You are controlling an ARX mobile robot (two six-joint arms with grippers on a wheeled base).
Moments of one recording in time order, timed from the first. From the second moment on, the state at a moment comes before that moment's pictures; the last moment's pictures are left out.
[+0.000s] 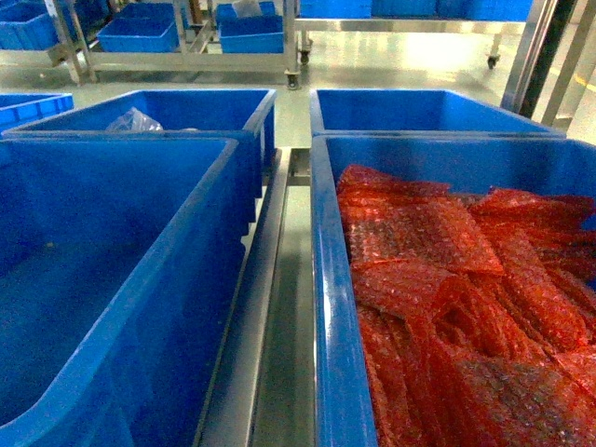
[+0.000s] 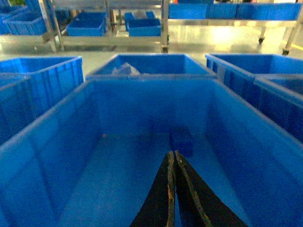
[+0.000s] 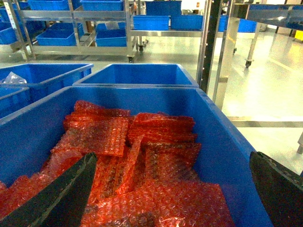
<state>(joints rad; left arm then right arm) 0.00 0.10 0.01 0.06 0.00 -0.02 0.00 0.00 0.01 0.00 0.00 0.00</state>
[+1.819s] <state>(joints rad) 0.00 0.01 0.01 0.00 0.00 -0.01 0.00 0.00 0.01 0.00 0.00 0.00</state>
